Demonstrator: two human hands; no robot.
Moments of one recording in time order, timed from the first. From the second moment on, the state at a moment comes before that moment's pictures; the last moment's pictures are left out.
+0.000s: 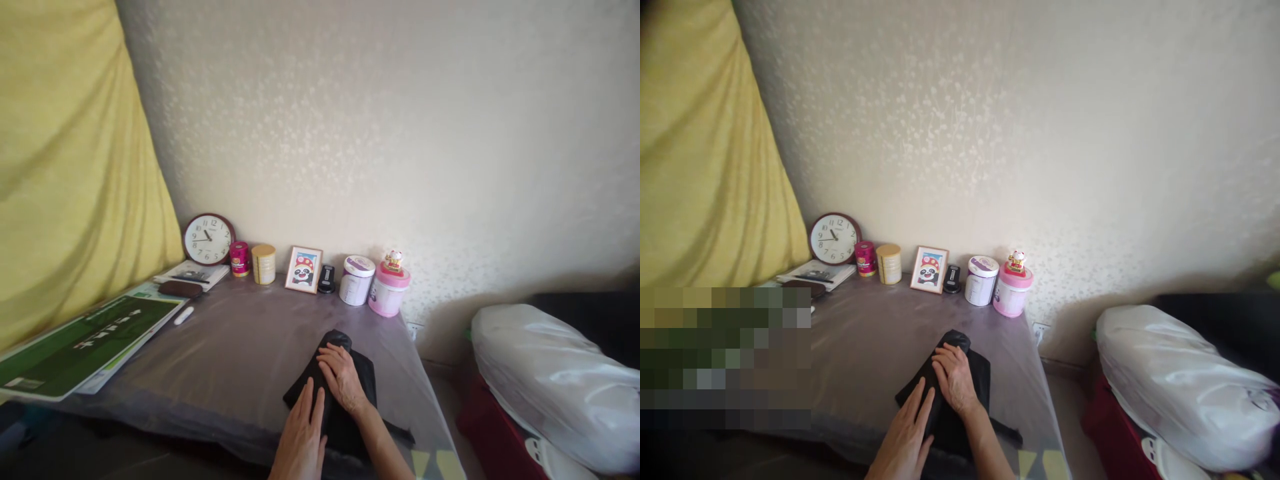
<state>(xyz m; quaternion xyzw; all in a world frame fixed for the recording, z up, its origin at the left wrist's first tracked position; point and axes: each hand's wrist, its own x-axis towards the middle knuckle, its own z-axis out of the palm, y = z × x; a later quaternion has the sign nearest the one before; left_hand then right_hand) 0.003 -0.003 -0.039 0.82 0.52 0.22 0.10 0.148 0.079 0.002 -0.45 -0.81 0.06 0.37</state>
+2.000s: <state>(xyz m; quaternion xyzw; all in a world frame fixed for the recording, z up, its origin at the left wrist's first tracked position) 0.007 -0.014 0.013 0.77 0.59 0.09 0.23 0.161 0.078 0.025 -0.61 -0.52 0.27 0.54</state>
